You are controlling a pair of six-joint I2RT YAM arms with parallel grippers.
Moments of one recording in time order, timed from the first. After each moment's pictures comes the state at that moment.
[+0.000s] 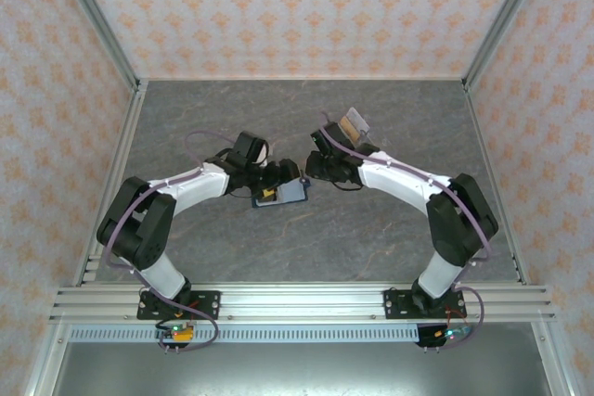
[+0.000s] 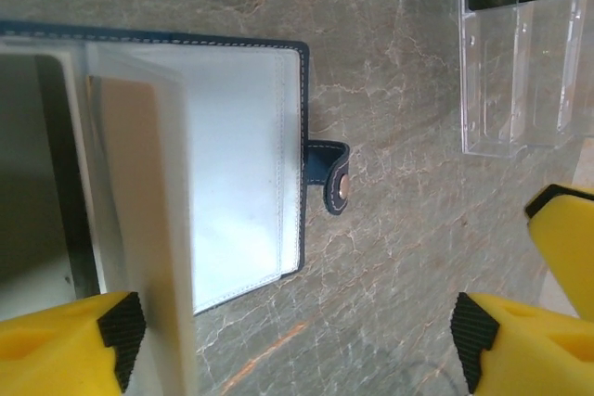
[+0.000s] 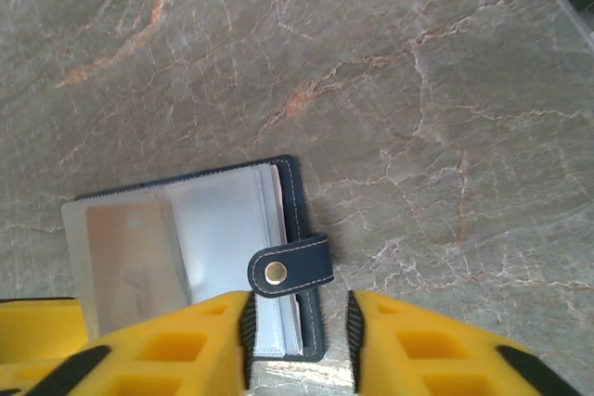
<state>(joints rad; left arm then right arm) -0.44 1.65 0.94 -0.22 0.42 -0.89 0.66 1.67 1.17 -0.46 0.03 0.74</state>
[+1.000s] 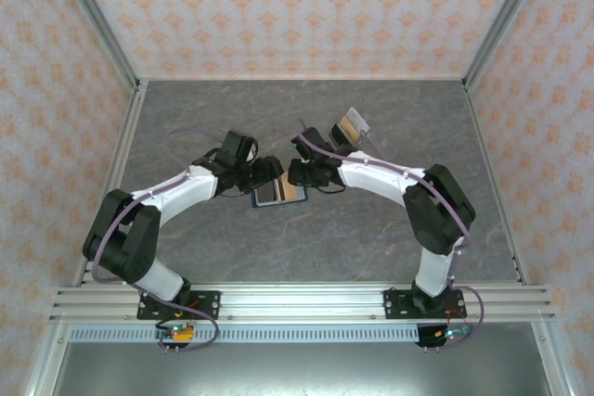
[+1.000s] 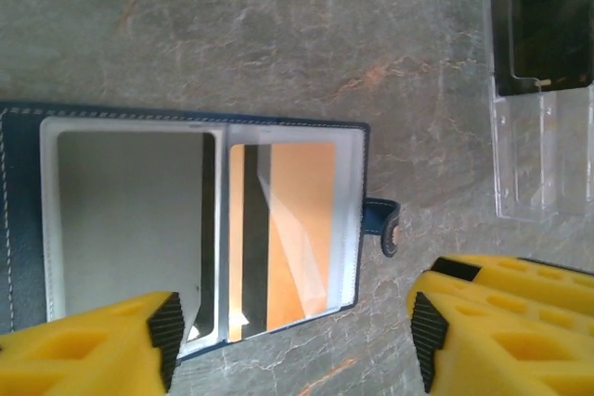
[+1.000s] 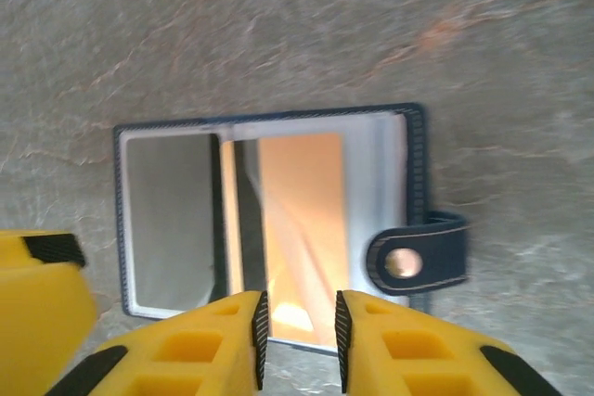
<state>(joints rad) -0.40 1.54 0.89 -0.28 0.26 -0.87 0.75 1.83 1.28 -0.45 -0.07 0.70</state>
